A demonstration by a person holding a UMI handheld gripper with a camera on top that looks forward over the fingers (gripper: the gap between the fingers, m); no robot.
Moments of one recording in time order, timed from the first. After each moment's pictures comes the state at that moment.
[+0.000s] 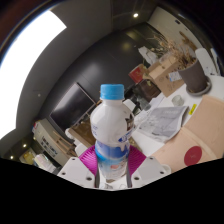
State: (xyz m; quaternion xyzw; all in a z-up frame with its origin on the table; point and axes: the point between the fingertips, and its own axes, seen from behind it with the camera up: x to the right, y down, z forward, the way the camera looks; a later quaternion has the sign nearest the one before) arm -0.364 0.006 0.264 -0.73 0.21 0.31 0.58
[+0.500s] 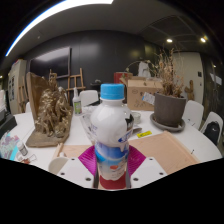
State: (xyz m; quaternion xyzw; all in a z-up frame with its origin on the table) arm -0.179 0.011 0.107 -0.82 0.08 -0.04 0.57
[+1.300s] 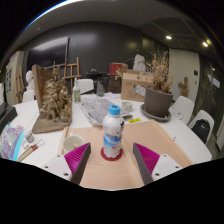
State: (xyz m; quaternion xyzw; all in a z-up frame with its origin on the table) arm -0.203 -0.100 0.125 -0.85 0.09 -0.08 0.51
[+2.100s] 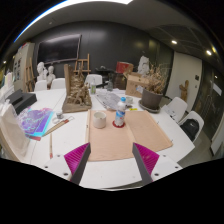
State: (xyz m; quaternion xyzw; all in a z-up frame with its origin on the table) arm -0.313 -0.376 0.218 -0.87 0.05 -0.09 0.48
